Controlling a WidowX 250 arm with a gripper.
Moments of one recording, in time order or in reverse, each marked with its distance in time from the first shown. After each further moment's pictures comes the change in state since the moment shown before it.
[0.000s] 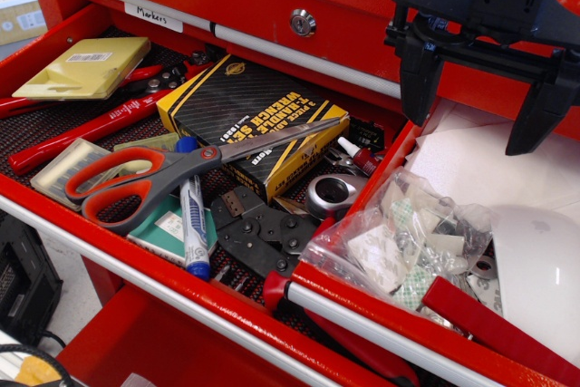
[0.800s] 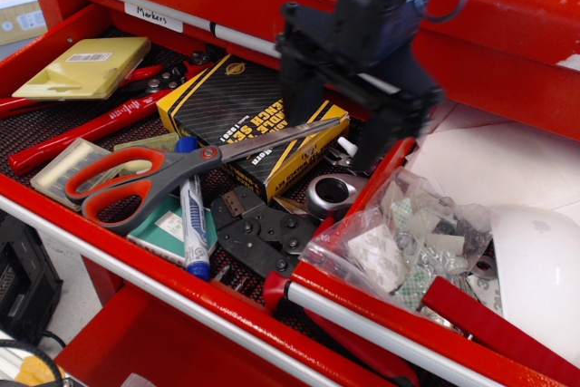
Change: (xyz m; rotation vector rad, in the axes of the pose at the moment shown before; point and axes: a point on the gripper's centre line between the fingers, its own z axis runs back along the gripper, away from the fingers) arm -0.006 0.080 -0.038 0.141 0.047 -0.274
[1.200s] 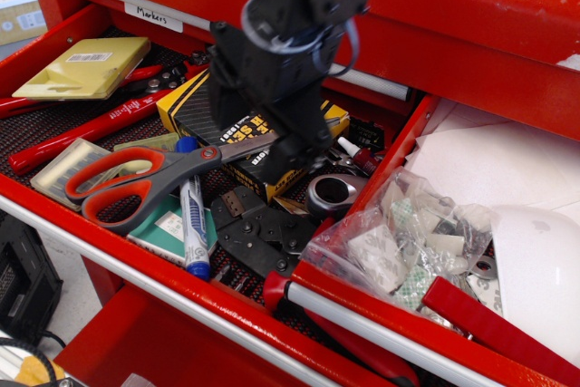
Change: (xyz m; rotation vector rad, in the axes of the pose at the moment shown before) arm -0.018 0.039 -0.030 0.130 -0.113 -0.143
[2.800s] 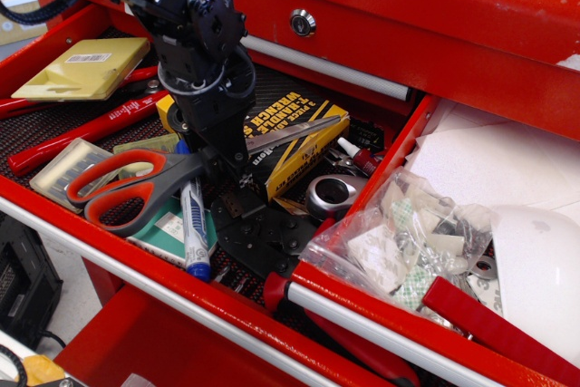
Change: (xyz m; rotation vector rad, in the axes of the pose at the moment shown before) arm -0.007 0.030 -0.060 -0.117 -0.109 -0.062
